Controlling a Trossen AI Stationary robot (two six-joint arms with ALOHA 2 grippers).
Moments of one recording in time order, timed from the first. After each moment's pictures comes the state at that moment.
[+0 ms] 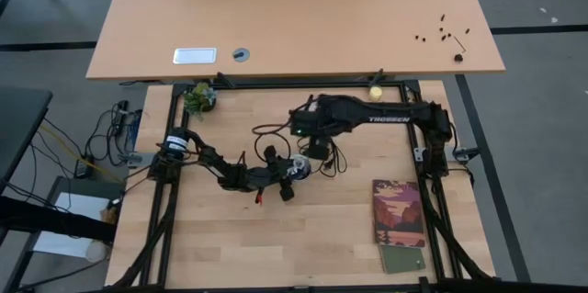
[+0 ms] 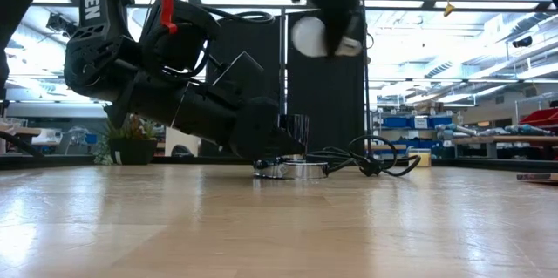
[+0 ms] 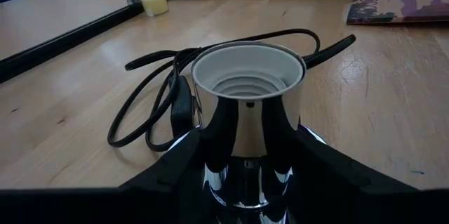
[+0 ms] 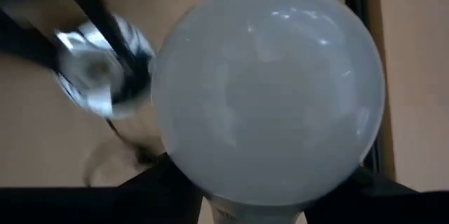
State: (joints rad) left arm -0.17 2.07 0.67 1.08 -0.57 -0.09; right arm -0.05 1.93 1.92 -1.32 0.35 0.10
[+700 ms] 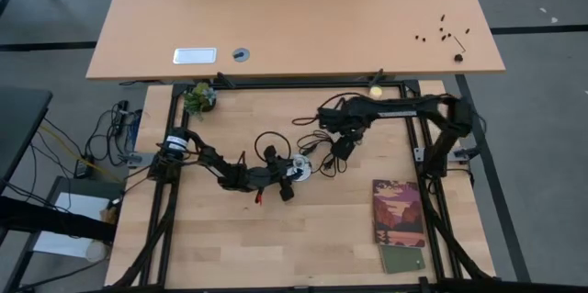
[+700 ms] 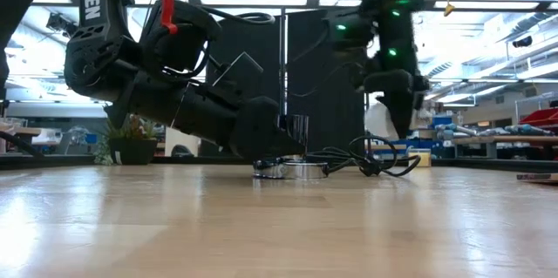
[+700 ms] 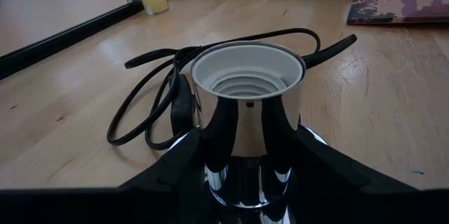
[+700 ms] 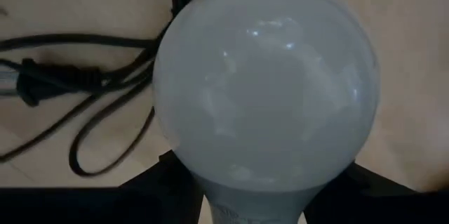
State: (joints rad) left arm -0.17 2.07 0.67 1.08 -0.56 -0.10; right arm -0.27 1.75 1.26 -1.16 0.14 0.37
